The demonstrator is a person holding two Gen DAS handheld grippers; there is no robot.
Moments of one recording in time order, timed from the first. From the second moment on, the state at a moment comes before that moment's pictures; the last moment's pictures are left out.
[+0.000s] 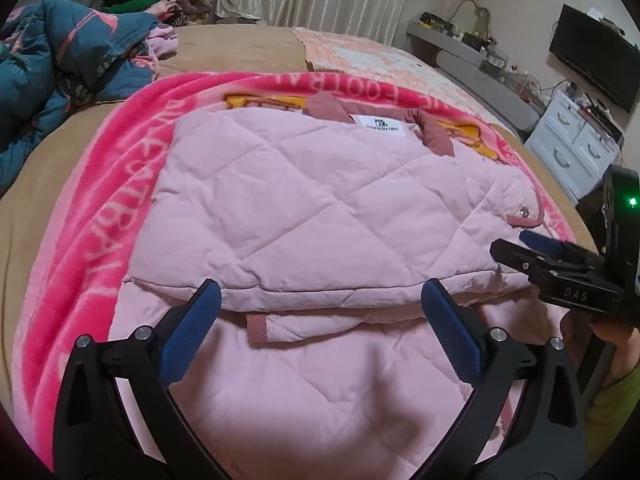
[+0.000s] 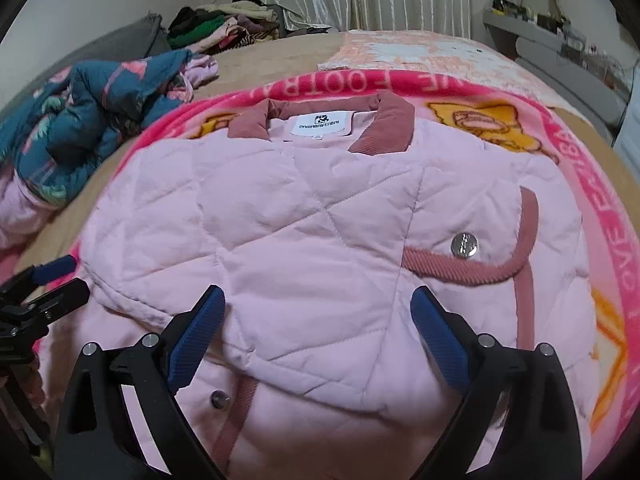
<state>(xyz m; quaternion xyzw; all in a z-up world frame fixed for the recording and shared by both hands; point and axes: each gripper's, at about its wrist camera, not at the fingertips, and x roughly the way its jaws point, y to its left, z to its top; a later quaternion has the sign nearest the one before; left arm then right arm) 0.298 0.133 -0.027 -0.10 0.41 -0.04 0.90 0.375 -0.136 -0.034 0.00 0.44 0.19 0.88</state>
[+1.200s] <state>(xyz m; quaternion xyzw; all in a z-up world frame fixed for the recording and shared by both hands) 0.221 0.168 0.052 -0.14 0.33 -0.01 0.93 0.312 -0.156 0.061 0.09 0.35 0.22 0.90</state>
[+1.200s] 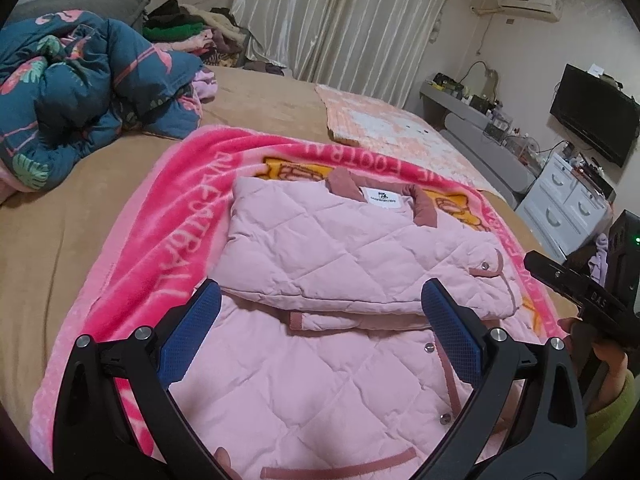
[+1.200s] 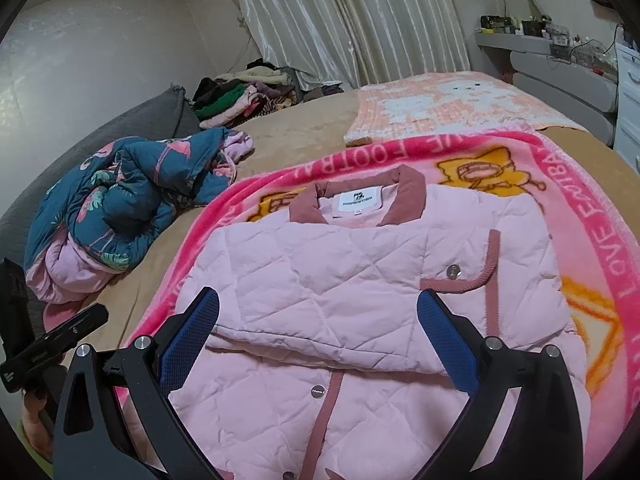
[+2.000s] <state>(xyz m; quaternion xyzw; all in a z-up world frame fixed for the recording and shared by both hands) 0.181 0.155 0.073 -0.14 0.29 -0.01 0.95 0.265 -0.179 0.094 0.08 0.31 0.23 0.92</state>
